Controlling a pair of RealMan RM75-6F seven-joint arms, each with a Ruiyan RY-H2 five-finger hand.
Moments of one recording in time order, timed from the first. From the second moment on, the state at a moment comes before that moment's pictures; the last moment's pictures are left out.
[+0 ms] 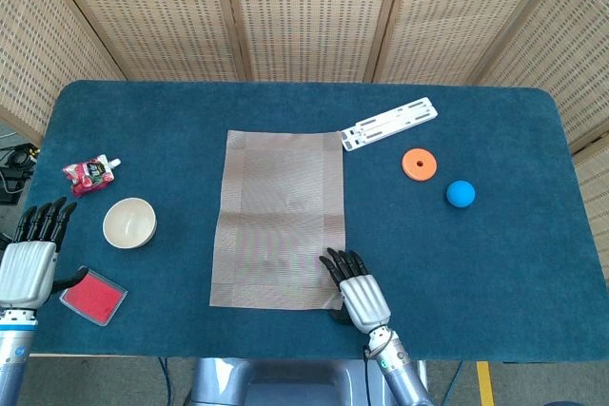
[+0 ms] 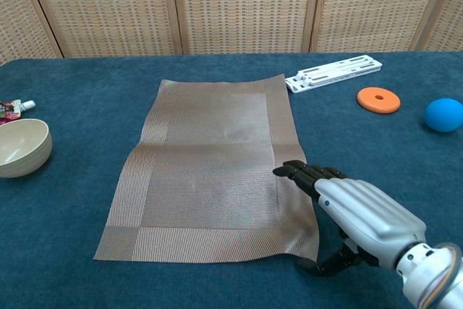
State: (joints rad) left arm -0.16 -1.21 -0.06 -1.64 1.42 1.45 0.22; right arm 0.31 -1.92 0.02 -1.41 -1.46 1.22 -0.31
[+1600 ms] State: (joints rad) left arm -0.16 -1.21 -0.07 -1.64 1.39 1.41 0.22; right arm 0.34 -2.01 0.08 -1.26 -1.48 1.28 -0.15
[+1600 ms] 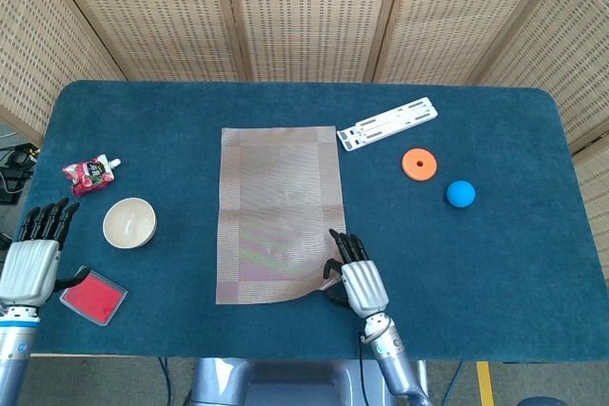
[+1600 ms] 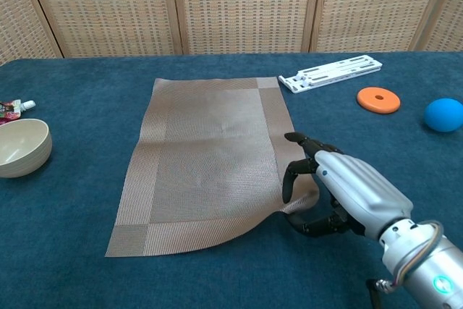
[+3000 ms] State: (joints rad) left arm -0.15 -1.21 -0.05 -1.66 1.44 1.44 0.25; right arm 0.25 -1.56 0.18 -1.40 -1.40 1.41 -0.11
